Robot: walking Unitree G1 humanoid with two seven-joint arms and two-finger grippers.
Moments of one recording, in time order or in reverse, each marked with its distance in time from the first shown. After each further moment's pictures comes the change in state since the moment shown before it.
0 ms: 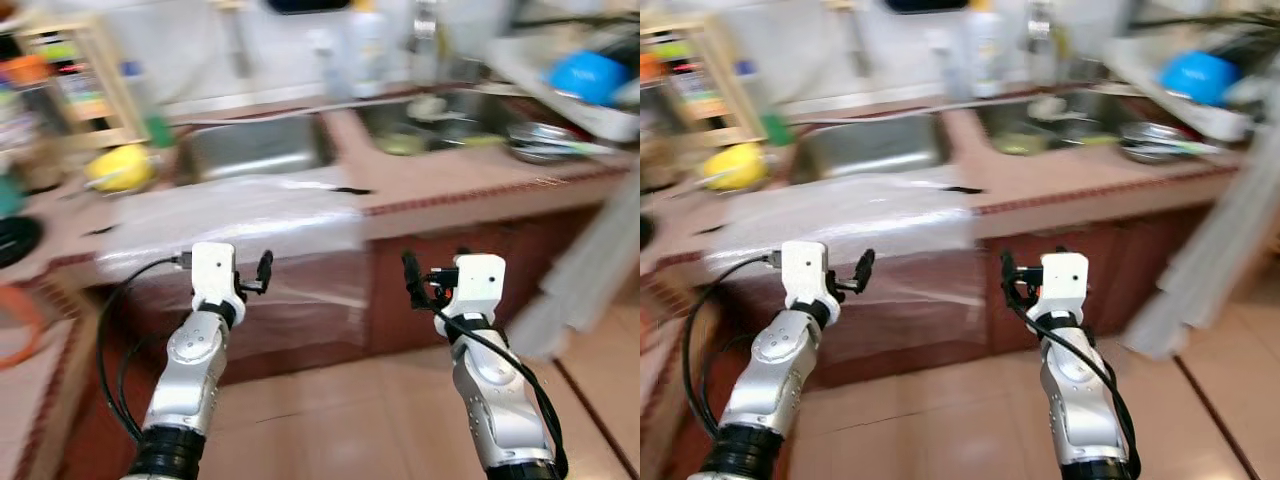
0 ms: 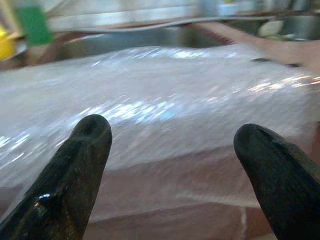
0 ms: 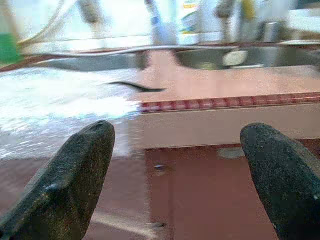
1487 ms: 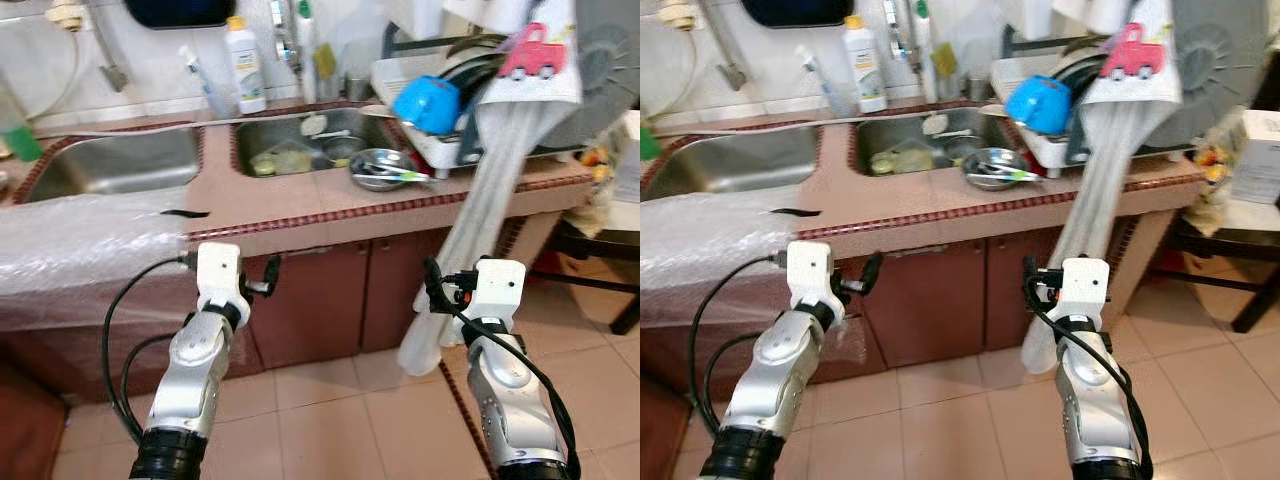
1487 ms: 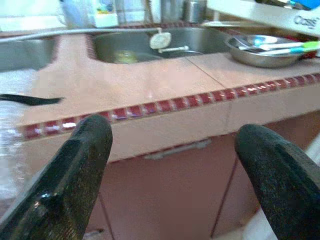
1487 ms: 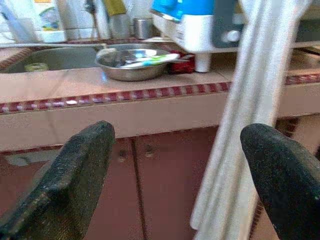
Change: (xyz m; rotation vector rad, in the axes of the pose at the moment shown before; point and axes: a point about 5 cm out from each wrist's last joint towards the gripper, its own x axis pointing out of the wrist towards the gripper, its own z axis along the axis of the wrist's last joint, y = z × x) left arm -0.001 -0.002 0.005 0.002 -0.003 -0.045; right arm 0.000 -0.018 -0.006 0.008 0.034 -0.086
